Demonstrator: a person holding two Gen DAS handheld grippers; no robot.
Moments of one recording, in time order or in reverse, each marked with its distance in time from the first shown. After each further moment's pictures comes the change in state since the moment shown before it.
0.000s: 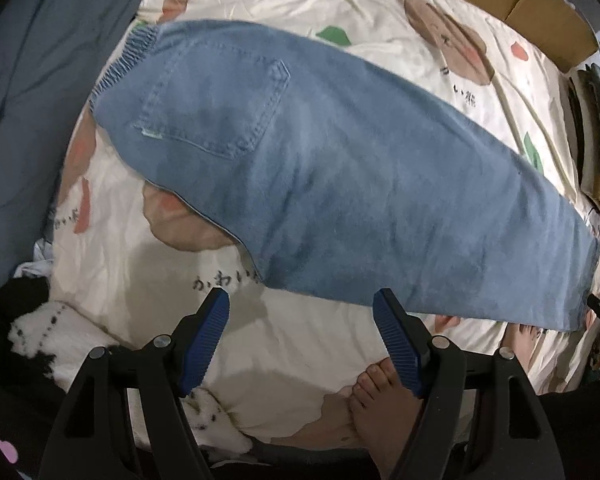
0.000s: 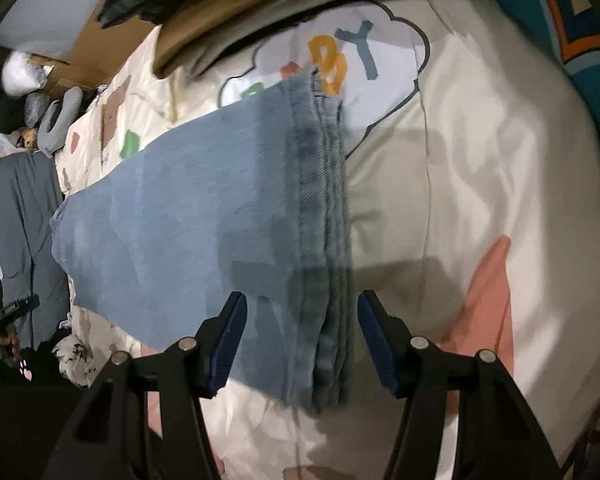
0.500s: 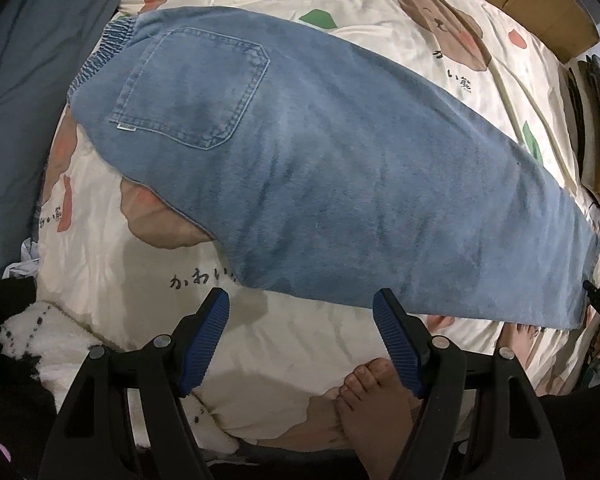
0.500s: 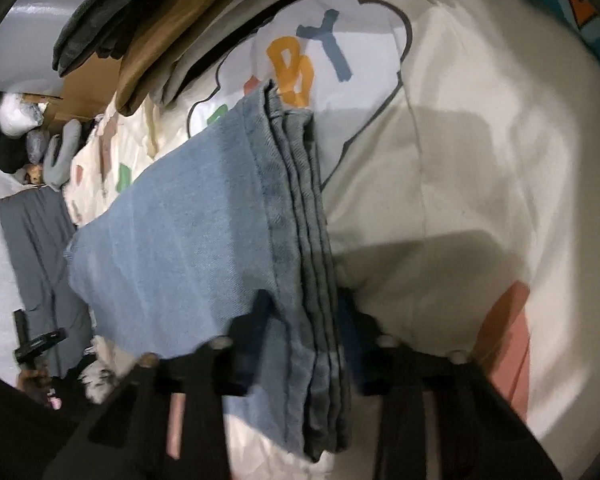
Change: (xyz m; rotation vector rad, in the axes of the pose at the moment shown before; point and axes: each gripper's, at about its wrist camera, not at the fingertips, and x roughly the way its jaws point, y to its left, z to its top) left arm 0.013 -0.016 0.006 0.065 0.030 -0.022; right arm 0.015 -0.022 0.018 0.086 0.005 0.112
